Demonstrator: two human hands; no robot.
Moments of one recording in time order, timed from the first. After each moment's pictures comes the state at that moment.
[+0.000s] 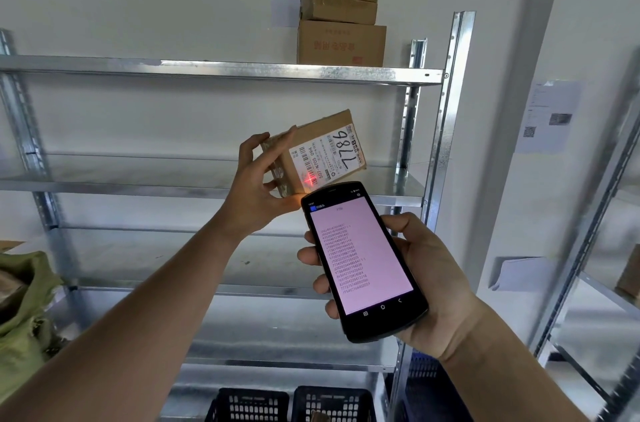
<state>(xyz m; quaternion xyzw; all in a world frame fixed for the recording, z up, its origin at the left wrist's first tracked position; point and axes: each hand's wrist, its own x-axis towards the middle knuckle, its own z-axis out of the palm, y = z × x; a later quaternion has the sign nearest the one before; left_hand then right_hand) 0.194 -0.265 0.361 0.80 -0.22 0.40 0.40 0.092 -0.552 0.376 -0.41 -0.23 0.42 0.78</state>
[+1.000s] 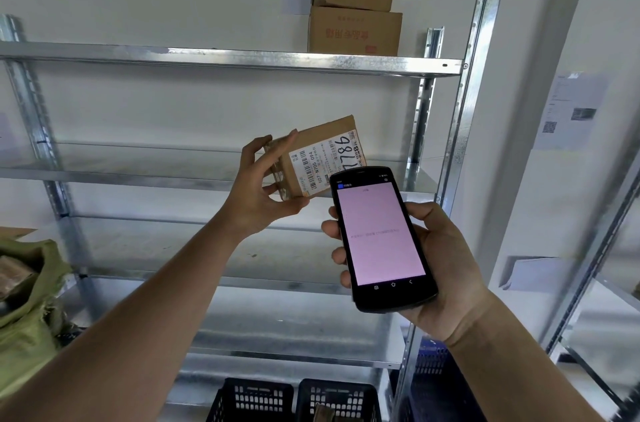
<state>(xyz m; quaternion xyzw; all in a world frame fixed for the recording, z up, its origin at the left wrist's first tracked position) 0.195 -0.249 0.344 0.81 -0.18 0.37 0.42 0.120 -0.544 0.372 -0.39 -0.20 0.37 0.82</state>
